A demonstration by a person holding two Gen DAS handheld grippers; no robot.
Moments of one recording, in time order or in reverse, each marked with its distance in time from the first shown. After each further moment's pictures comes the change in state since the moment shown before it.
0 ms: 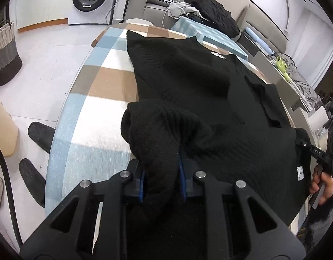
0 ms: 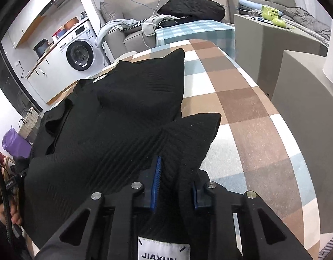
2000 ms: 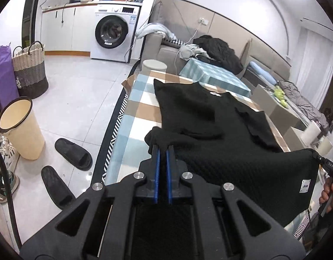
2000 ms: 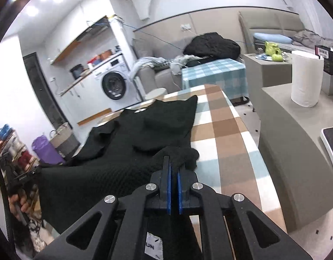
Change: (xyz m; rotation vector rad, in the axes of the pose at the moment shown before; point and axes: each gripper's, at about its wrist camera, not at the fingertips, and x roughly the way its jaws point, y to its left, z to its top) left arm -0.170 0.004 -0.060 -0.021 -0.281 0.091; right arm -0.151 -0.028 -0.051 -0.045 -0.261 0.180
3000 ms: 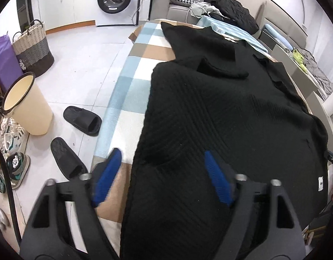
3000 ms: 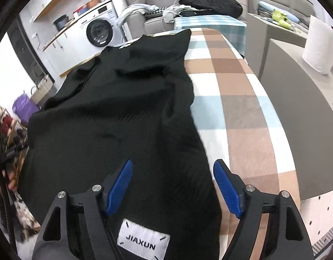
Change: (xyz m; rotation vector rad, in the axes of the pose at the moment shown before) left arm 0.059 0.005 -0.069 0.048 0.265 0.104; right arm 0.054 0.005 -0.059 -0.106 0.348 -0.111
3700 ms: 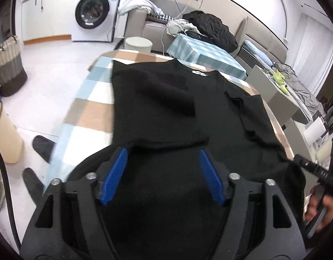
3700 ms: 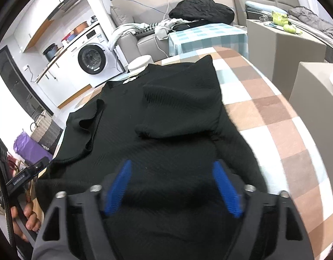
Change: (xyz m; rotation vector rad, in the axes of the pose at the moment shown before) left arm 0.030 -0.077 0.123 -0.006 -0.112 -0.149; right arm 0.044 0.060 0.110 0.166 -0.099 0.024
